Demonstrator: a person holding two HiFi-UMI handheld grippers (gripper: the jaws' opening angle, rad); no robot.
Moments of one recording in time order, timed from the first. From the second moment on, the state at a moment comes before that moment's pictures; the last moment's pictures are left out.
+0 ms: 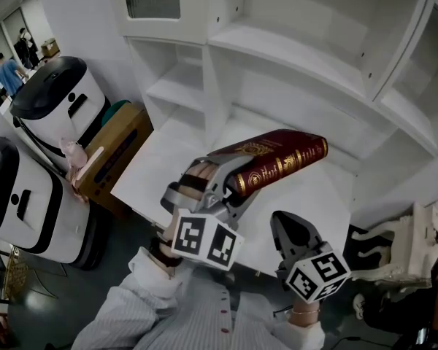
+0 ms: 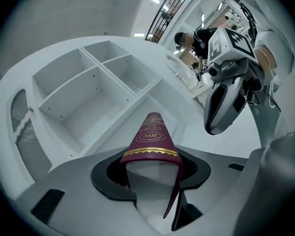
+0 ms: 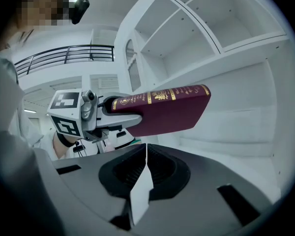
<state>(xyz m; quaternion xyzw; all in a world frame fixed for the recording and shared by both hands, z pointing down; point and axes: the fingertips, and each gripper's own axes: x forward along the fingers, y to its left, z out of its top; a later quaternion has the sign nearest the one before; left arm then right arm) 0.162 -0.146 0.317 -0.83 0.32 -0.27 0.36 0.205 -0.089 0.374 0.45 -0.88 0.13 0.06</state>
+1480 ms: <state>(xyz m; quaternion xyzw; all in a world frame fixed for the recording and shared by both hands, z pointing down) 0.112 -0.159 0.432 -0.94 0.30 -0.15 0.02 0.171 -0.137 0.388 0.46 -0.87 0.13 0.09</state>
